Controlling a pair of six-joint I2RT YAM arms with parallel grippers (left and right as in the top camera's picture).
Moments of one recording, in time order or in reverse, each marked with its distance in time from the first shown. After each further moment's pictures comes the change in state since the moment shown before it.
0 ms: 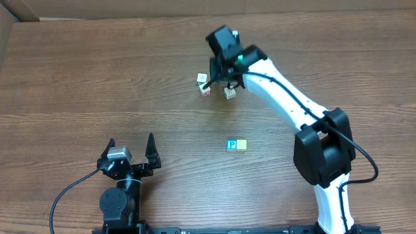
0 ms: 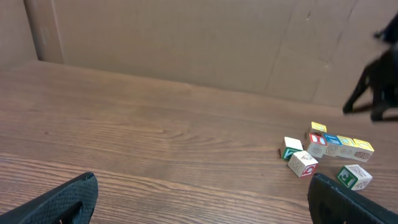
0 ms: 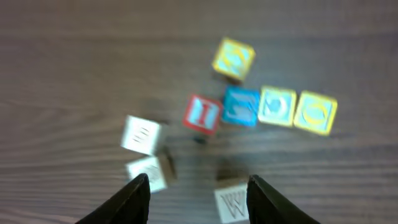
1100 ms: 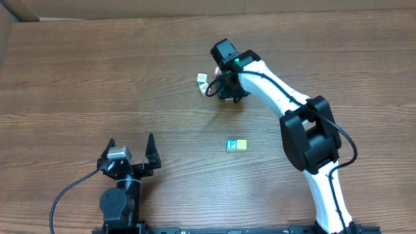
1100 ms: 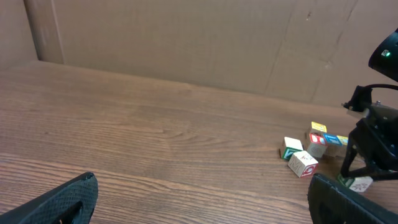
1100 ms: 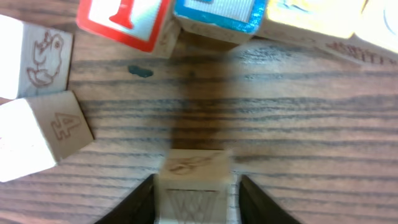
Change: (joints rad) left arm 0.000 0.000 0.000 0.000 0.000 0.000; right arm -0.027 0.154 -0.008 -0.122 -0.089 -0.080
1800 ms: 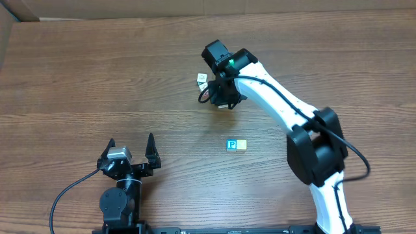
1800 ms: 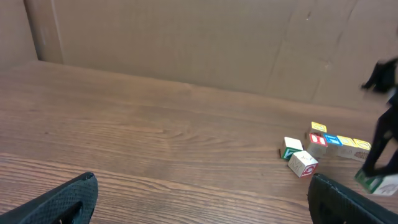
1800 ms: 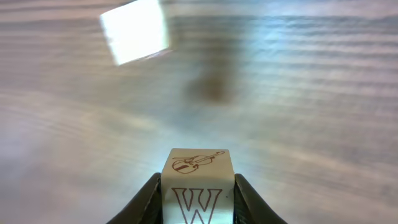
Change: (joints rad) left arm 0.000 0.000 0.000 0.000 0.000 0.000; right arm 0.074 -0.127 0.016 -0.180 -0.079 0.037
